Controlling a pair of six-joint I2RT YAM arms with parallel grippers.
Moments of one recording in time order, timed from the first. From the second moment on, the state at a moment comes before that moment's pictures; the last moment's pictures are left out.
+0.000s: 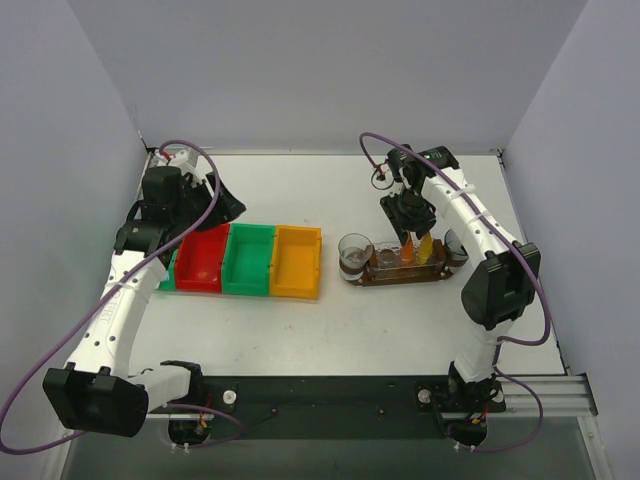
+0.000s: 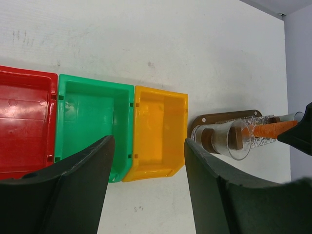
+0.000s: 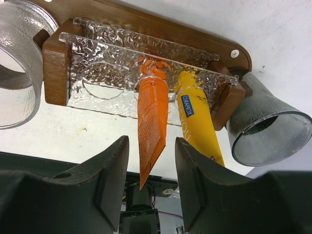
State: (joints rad) left arm -0.14 1.18 1.20 -0.57 0.22 -0.52; right arm 0.38 1.83 1.78 -1.35 0.11 -0.05
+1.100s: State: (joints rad) left arm 0.25 1.32 1.30 -0.81 0.10 -0.20; right arm 0.36 1.63 1.85 -1.22 0.08 -0.06
